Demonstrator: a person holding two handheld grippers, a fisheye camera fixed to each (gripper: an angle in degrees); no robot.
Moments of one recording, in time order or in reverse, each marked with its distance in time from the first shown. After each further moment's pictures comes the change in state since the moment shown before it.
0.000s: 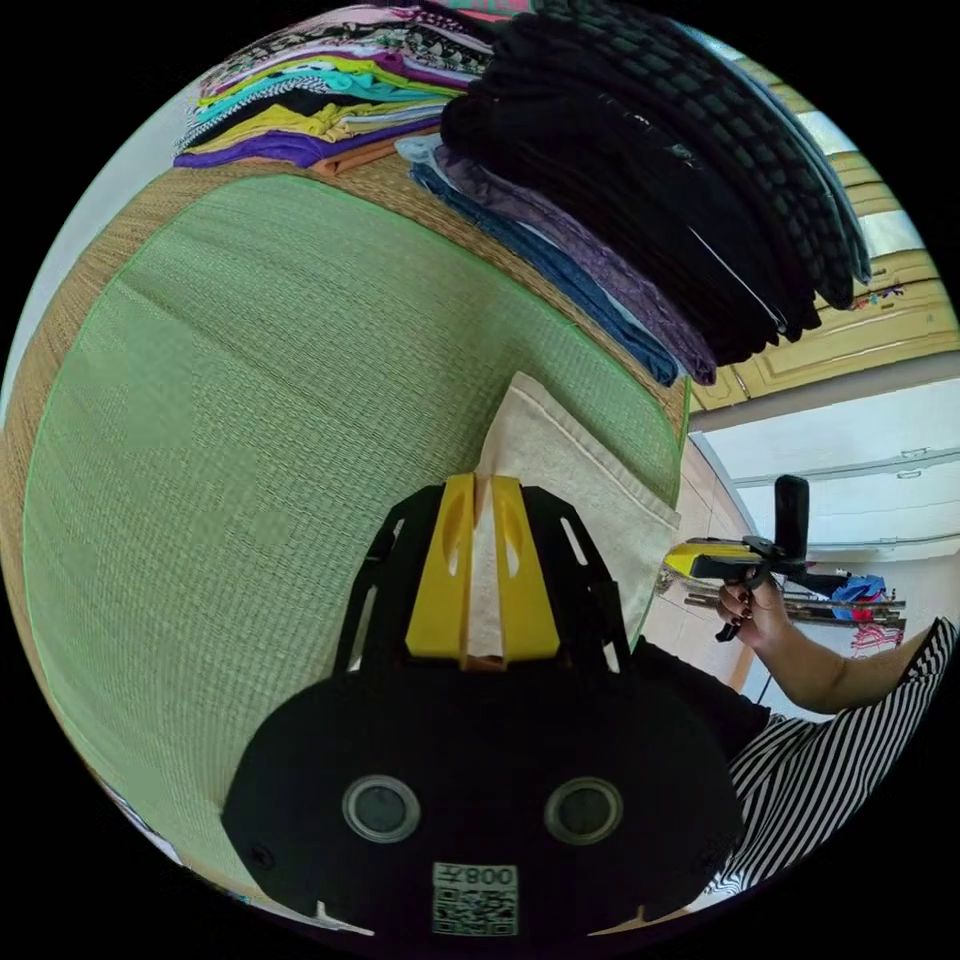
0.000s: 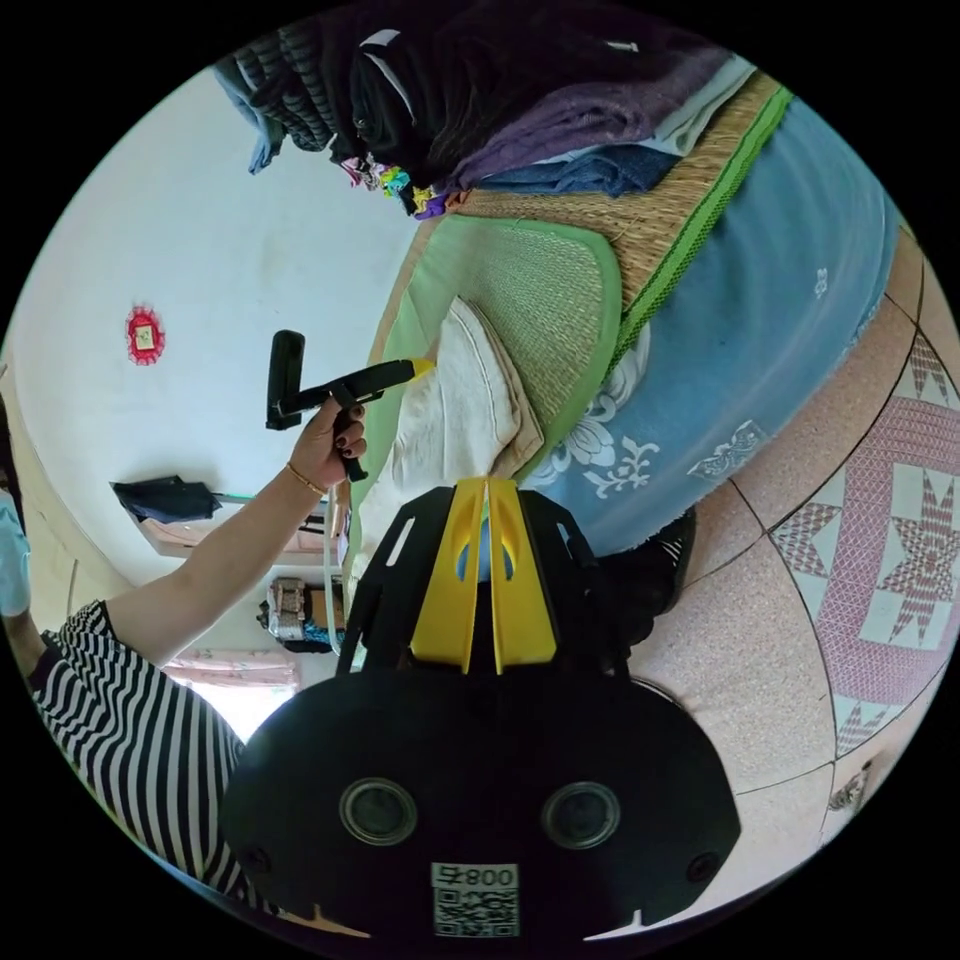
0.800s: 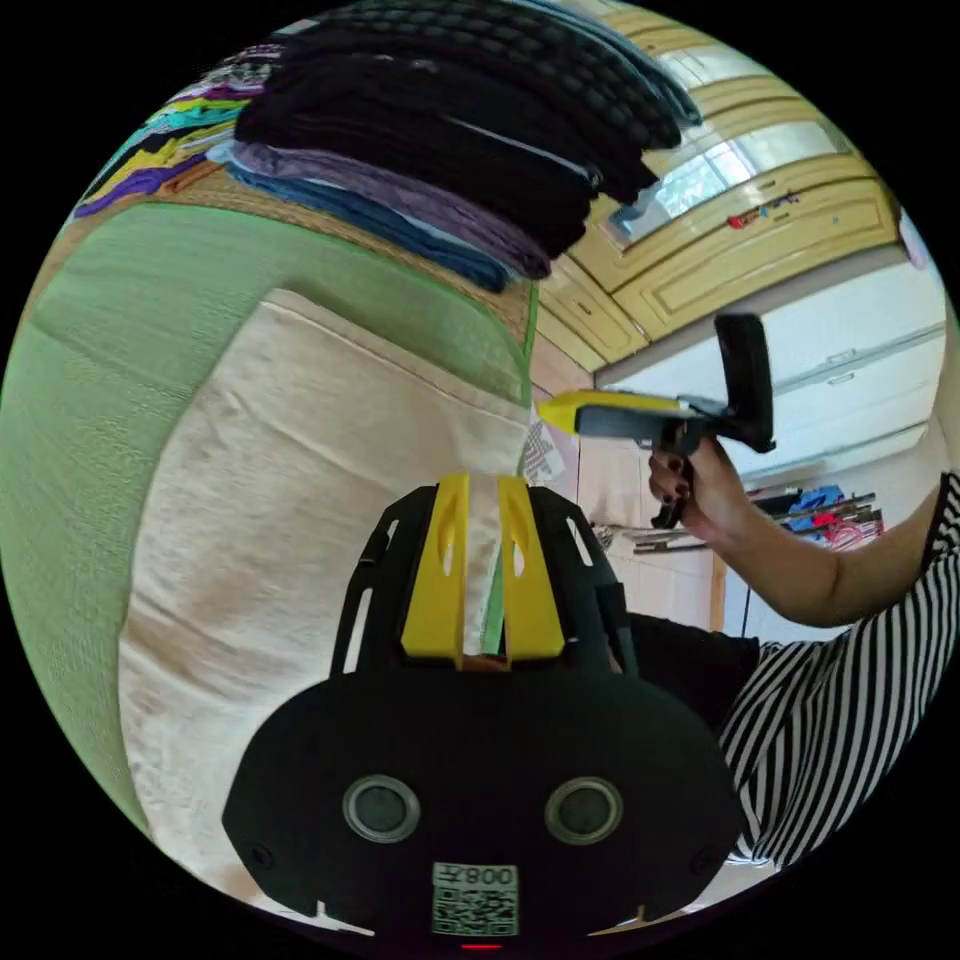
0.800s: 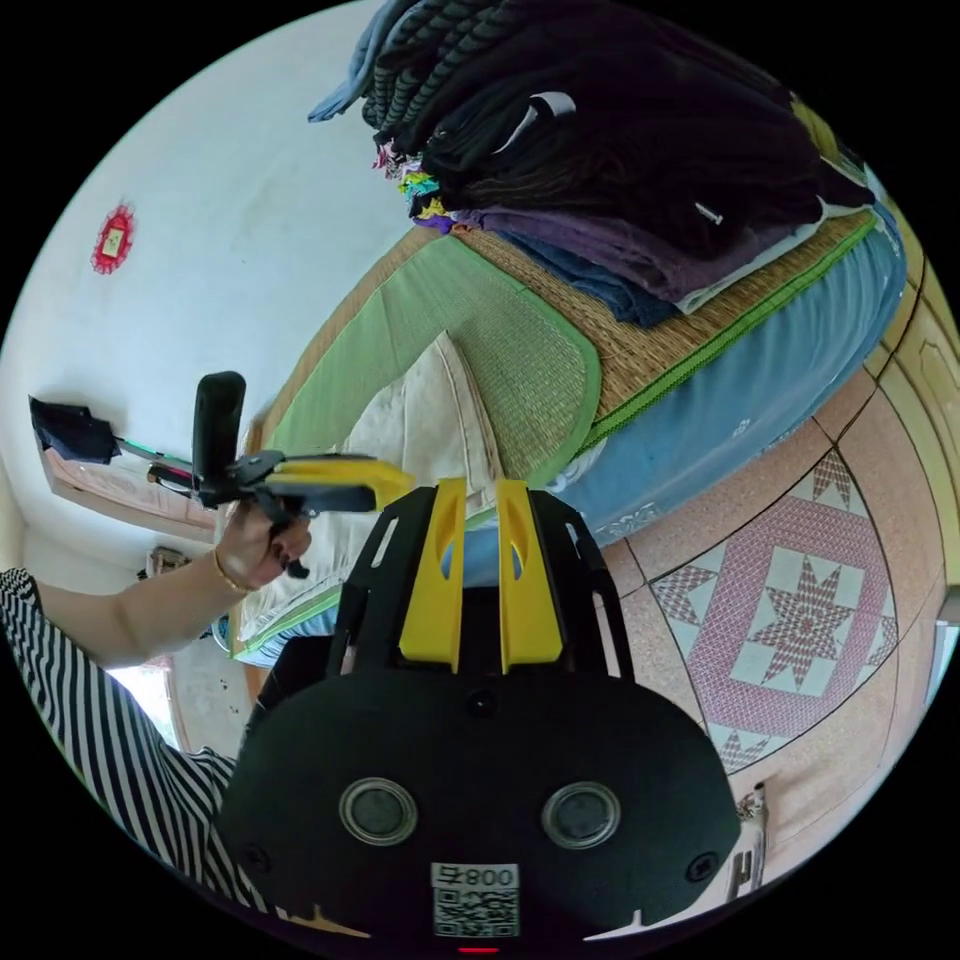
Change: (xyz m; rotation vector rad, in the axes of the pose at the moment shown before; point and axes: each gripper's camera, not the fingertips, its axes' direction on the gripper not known) left arm 0.100 0.115 -0.006 -0.045 0.184 0.221; right arm -0.117 -0.014 0.052 0.055 0.352 -0.197
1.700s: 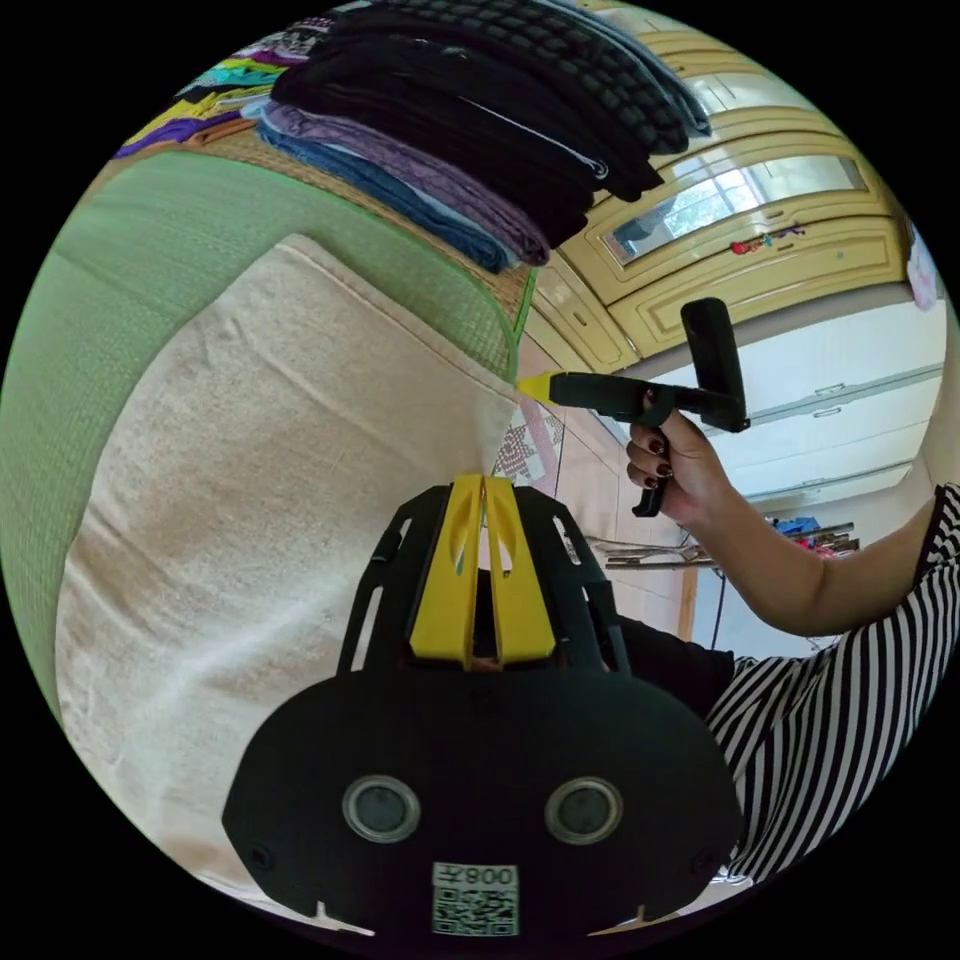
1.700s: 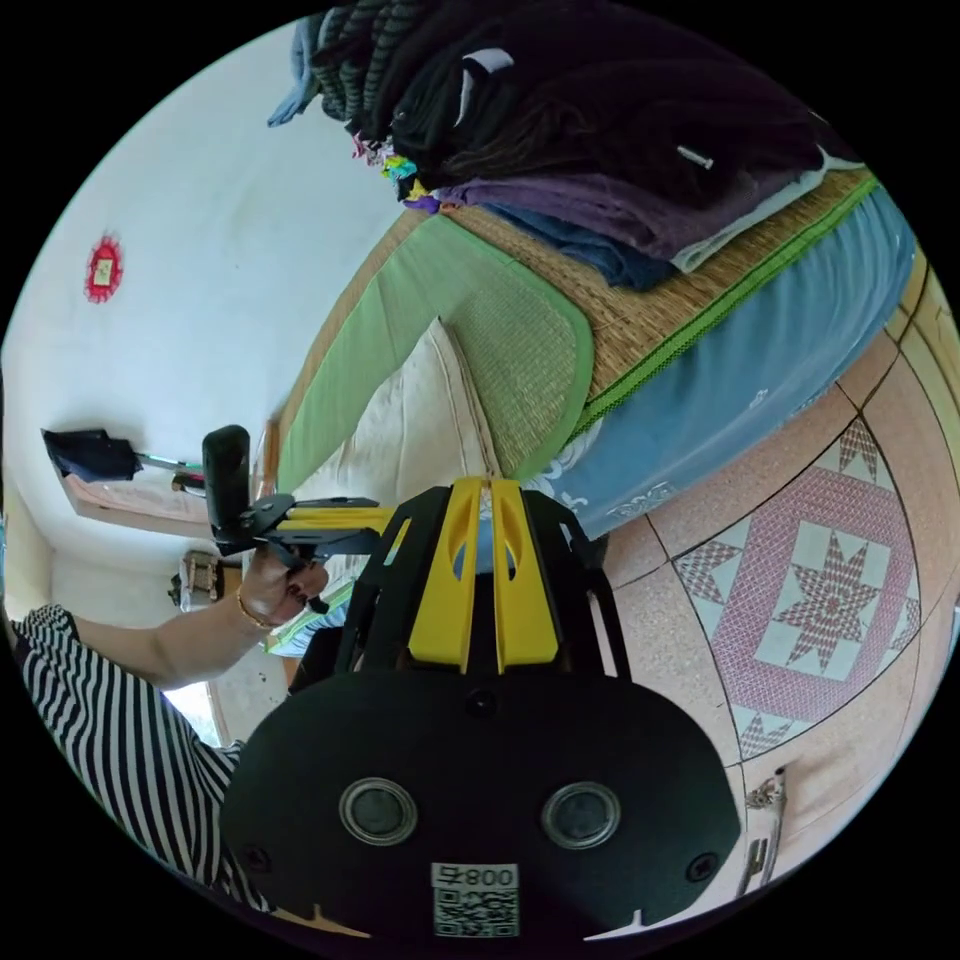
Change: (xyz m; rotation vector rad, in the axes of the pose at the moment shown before) left arm 0.055 0.171 -0.170 0.082 0.097 -0.108; right arm -0.068 -0.020 0.134 -0.053 -0.075 0.078
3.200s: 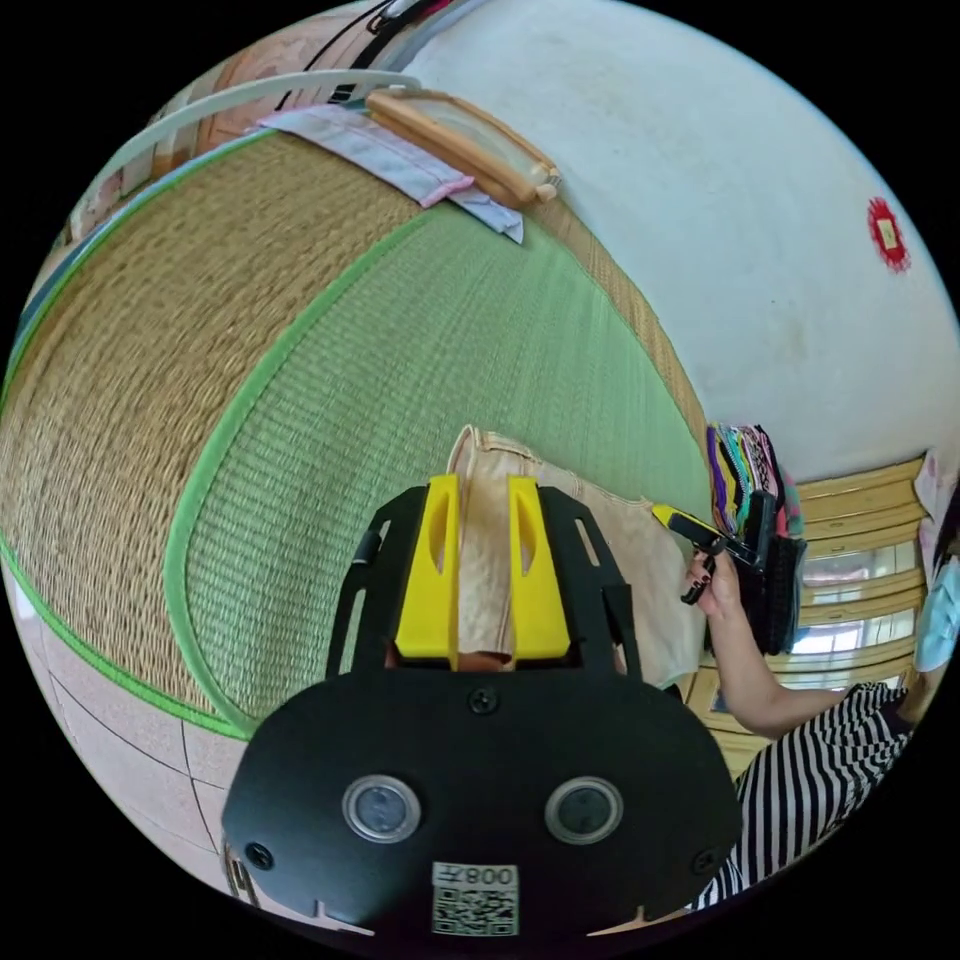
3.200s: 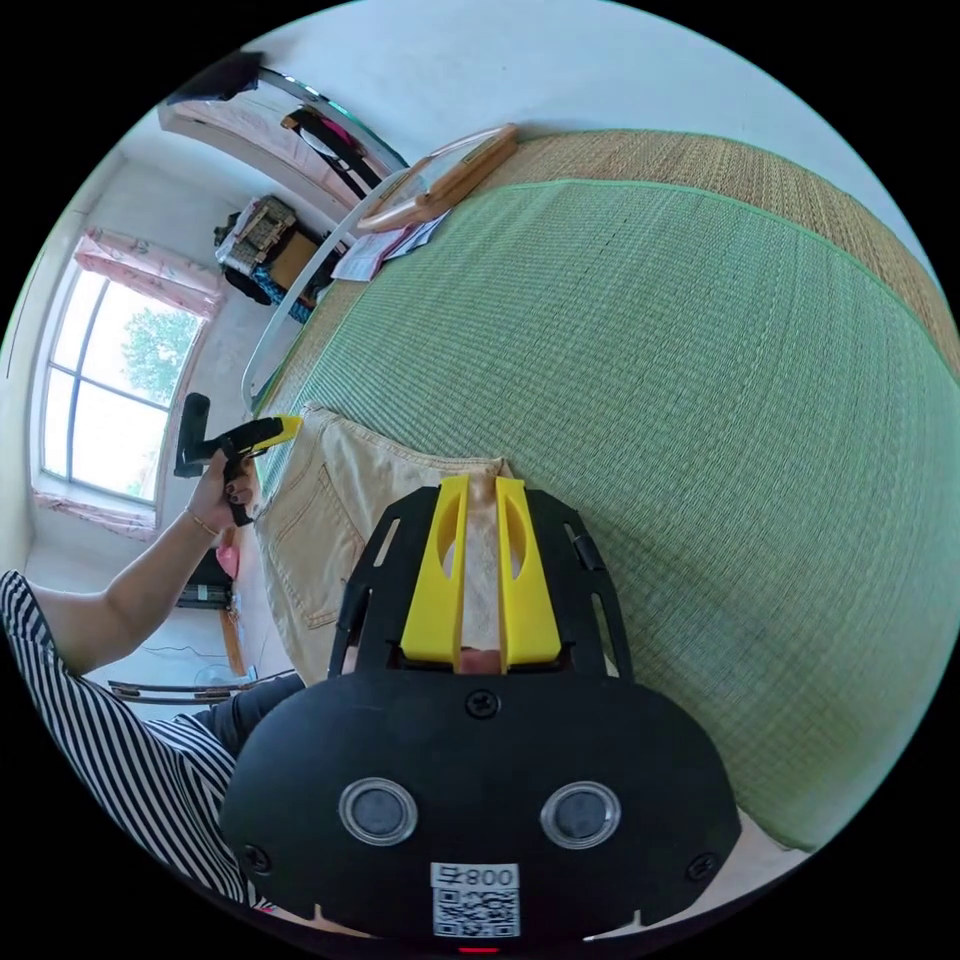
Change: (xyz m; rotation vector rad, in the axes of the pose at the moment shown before) left arm -0.033 0.757 -0.595 0.815 -0.279 -1.199; right arm -0.620 0.028 0.720 -0.621 -0.063 -0.909
